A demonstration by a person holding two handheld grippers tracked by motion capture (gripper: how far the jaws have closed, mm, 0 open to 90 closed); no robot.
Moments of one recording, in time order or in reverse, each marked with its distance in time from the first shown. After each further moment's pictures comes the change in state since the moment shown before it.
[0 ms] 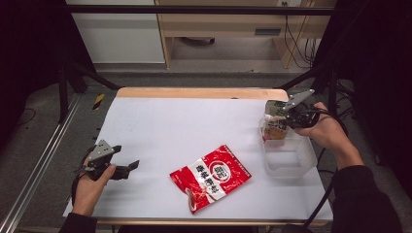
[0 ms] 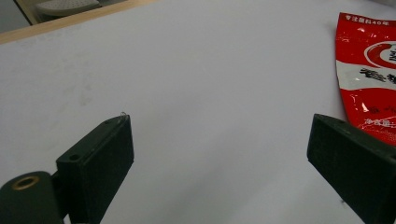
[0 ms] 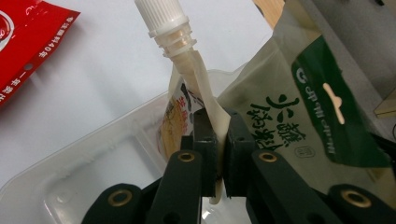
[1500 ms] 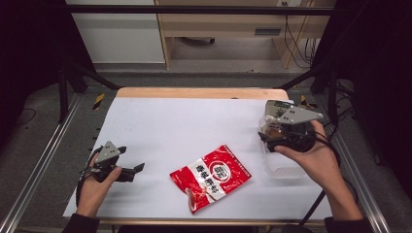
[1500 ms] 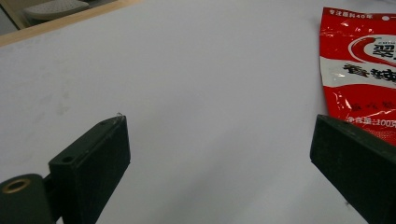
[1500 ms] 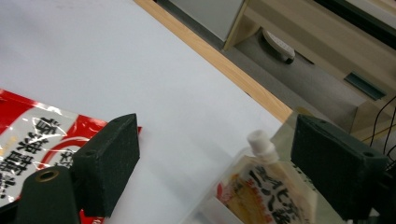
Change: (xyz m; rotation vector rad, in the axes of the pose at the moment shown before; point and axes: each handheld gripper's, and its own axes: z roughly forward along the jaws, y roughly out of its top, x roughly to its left) left arm -0.017 0.004 0.007 0.009 -0.028 0.039; right arm 0.105 0.028 -0.060 -0.343 -0.171 0.160
